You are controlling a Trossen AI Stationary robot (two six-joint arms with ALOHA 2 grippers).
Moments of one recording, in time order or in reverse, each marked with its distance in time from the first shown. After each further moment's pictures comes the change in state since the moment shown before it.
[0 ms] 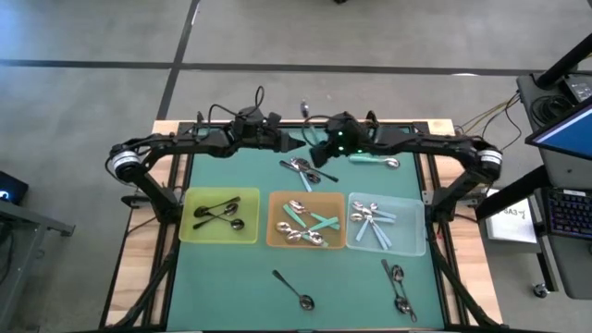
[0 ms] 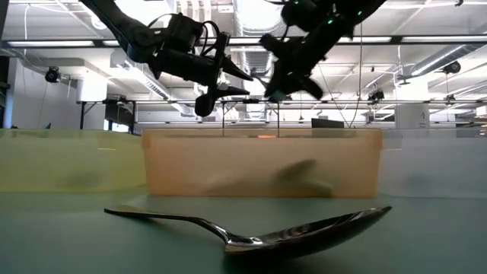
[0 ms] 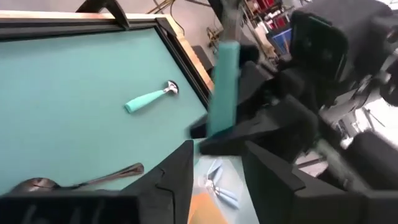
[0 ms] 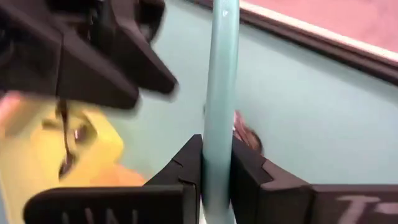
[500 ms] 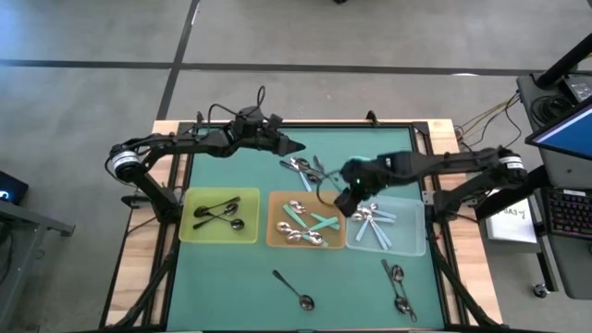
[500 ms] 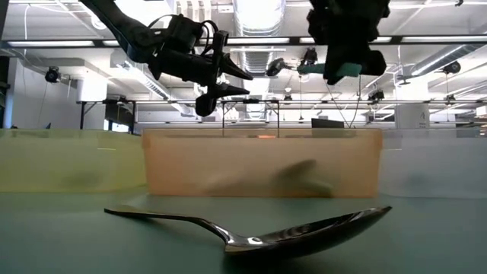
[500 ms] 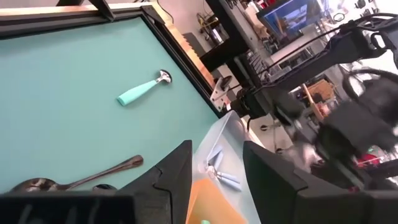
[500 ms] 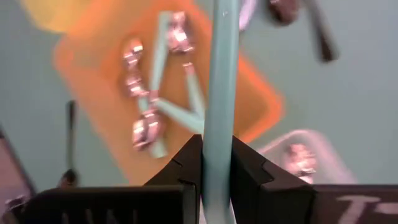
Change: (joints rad) left arm 0.002 -0.001 0.000 -0.020 0.072 0.091; right arm 0.325 -0.201 -0.052 -0.497 -0.064 0.188
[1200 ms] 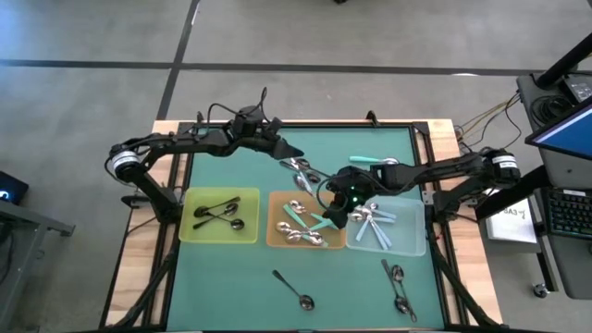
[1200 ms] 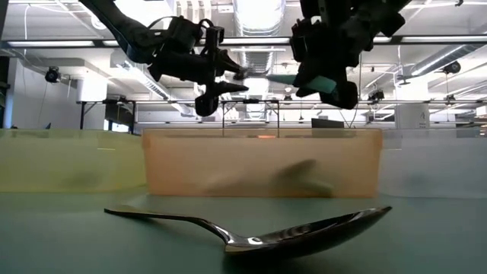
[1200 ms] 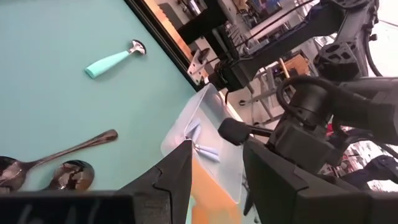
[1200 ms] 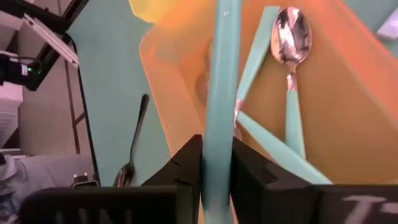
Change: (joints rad) left arm 0.012 -0.002 0.000 -0.026 0.163 -0.001; right arm 0.017 0.062 -0.235 0.568 -0.234 -0.047
